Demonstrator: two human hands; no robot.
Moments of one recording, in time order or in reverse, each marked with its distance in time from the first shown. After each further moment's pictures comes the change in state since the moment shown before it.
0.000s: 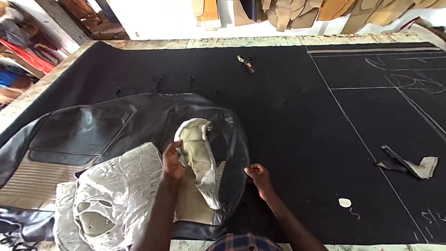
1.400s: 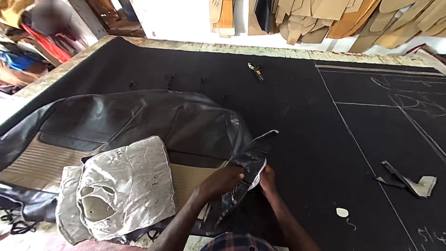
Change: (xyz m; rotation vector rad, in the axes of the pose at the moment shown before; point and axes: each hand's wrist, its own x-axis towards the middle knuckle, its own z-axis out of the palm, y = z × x) left_hand -0.063 -0.046 0.064 1.374 -0.944 0.037; right_hand 0.013 0.001 -0.014 -0.126 0.104 -0.244
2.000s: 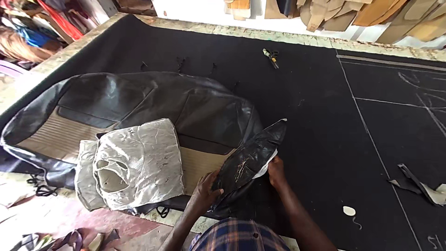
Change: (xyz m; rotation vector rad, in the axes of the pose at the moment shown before) left_hand -0.103 -0.071 0.098 -0.391 0.517 -0.335; right_hand 0.002 -0.004 -0.004 0.027 -0.067 0.061
